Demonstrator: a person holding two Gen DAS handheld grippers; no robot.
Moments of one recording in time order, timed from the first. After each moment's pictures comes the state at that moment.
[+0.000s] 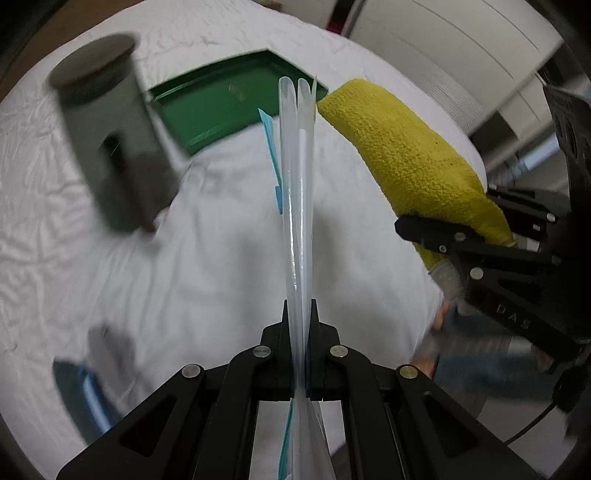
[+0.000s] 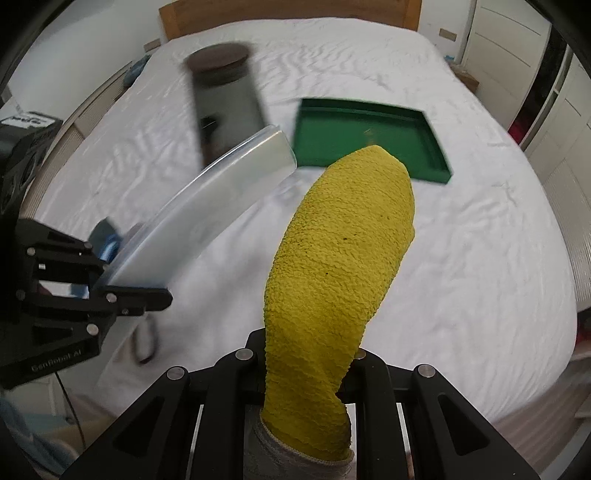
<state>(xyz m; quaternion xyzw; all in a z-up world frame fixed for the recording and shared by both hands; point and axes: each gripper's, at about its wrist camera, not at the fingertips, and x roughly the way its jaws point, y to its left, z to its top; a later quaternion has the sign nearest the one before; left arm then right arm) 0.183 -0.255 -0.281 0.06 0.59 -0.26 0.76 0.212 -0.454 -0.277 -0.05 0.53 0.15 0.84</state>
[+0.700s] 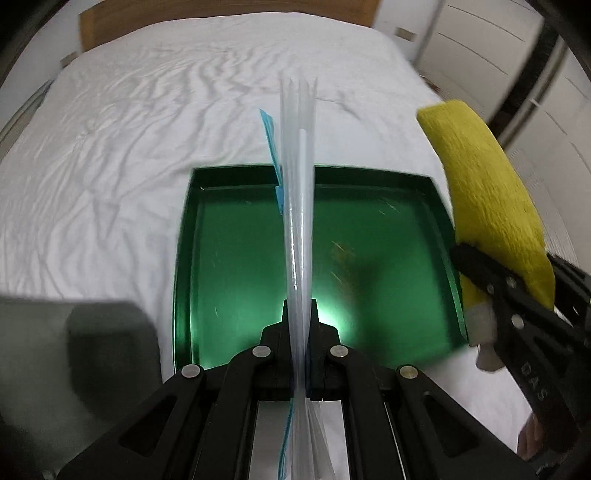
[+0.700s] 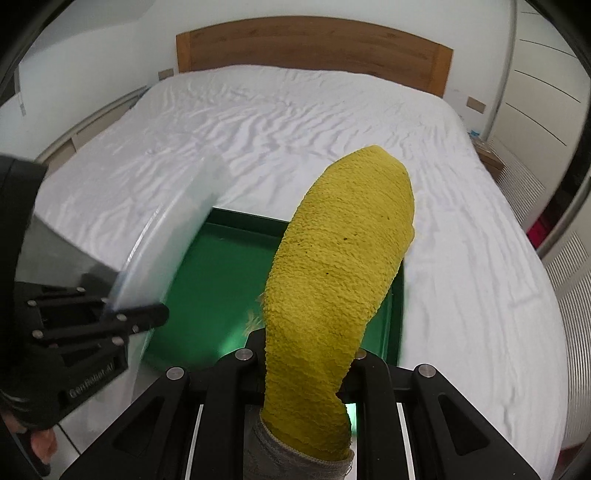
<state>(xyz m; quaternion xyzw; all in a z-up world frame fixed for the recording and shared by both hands) 0.469 -0.298 -0.370 -0.08 0.53 0.01 0.85 0.493 -0.498 -0.333 -0.11 0.41 0.21 0.88</state>
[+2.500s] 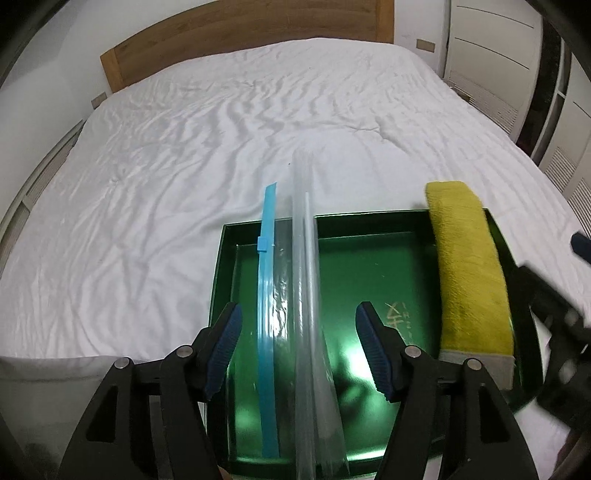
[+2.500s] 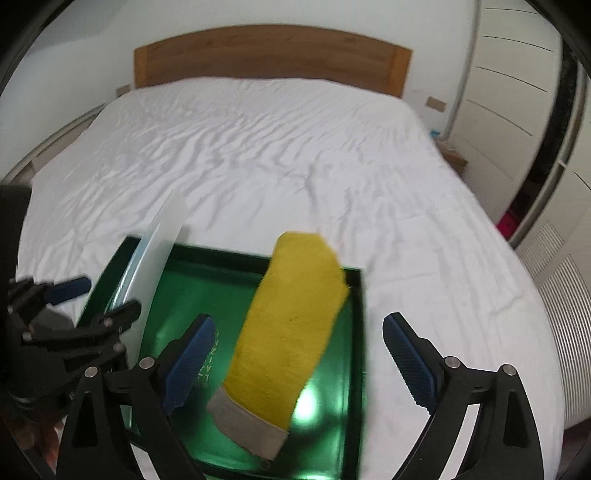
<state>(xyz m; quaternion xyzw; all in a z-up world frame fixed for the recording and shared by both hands) 0.489 -0.304 -0.366 -0.01 0.47 0.08 0.88 0.477 -0.531 -0.318 -0.08 0.38 0.11 0.92</state>
